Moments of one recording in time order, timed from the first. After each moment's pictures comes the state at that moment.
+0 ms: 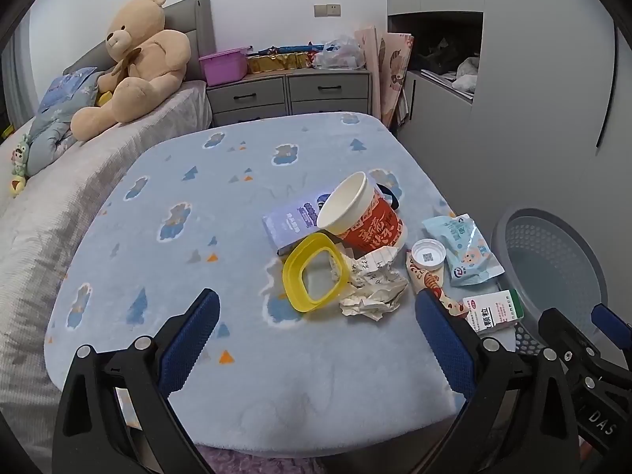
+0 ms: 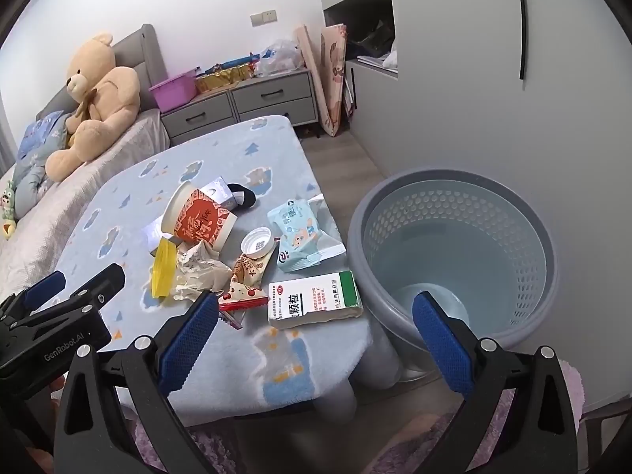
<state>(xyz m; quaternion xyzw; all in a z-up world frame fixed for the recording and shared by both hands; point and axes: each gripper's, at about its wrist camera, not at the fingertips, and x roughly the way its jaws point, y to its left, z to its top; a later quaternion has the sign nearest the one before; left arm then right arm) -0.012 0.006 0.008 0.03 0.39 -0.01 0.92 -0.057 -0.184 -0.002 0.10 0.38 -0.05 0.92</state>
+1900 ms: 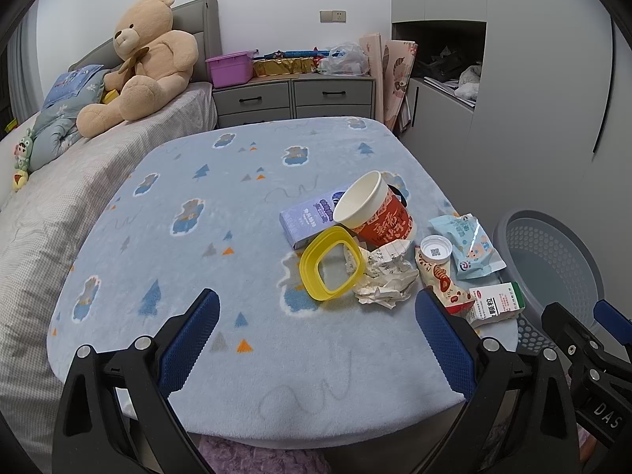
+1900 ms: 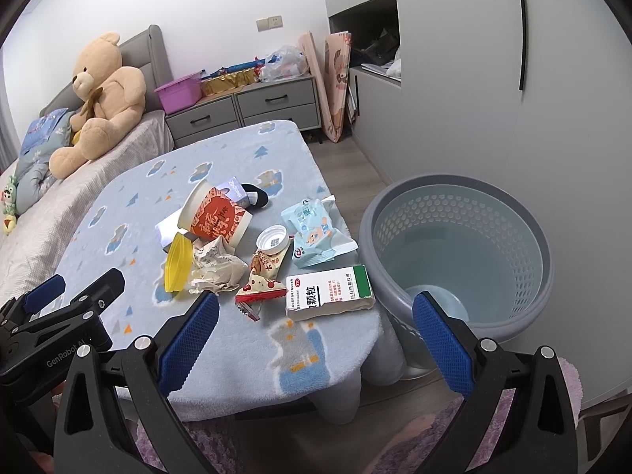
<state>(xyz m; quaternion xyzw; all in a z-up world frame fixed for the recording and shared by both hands) -0.030 0.025 0.012 0.02 0.38 -0.01 0.93 -0.067 -0.164 0.004 0.09 0.37 -0.05 0.92</state>
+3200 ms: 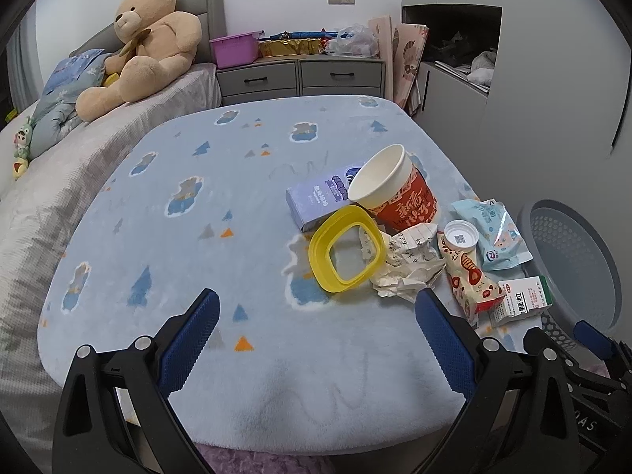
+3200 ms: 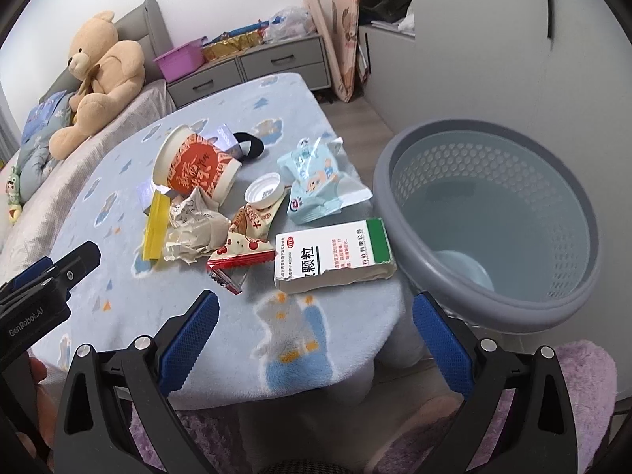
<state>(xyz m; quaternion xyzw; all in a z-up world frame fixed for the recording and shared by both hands) -0.004 0.031 -0.019 0.02 0.41 0.00 0.91 -0.041 -0.174 -0.053 0.12 0.44 -0.02 0.89</state>
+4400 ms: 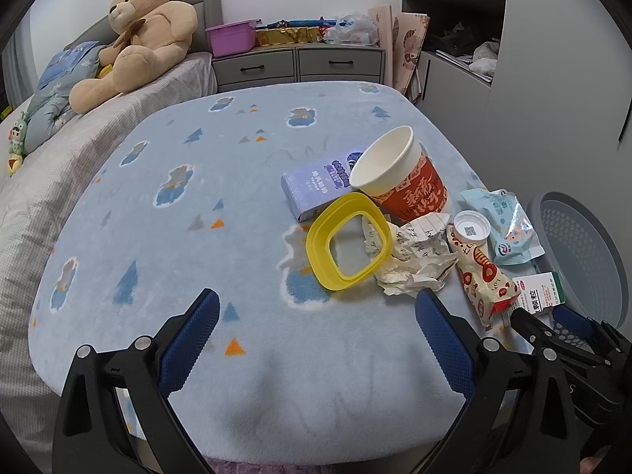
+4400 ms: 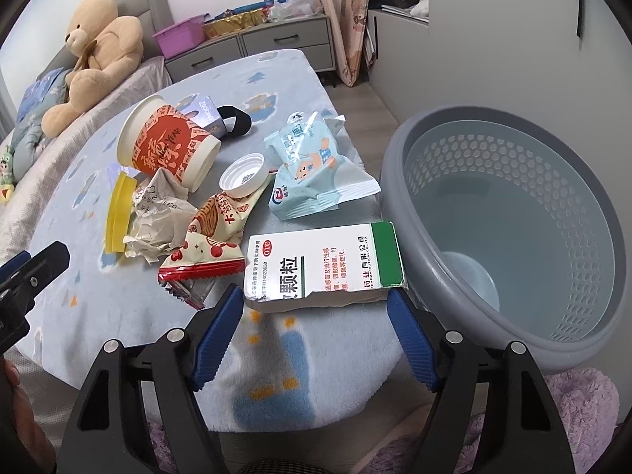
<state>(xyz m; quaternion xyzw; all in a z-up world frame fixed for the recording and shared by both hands) 0.011 0.033 -0.036 0.02 0.43 0.00 0.90 -0.007 -0.182 -0.081 0.08 0.47 -0.02 0.88</state>
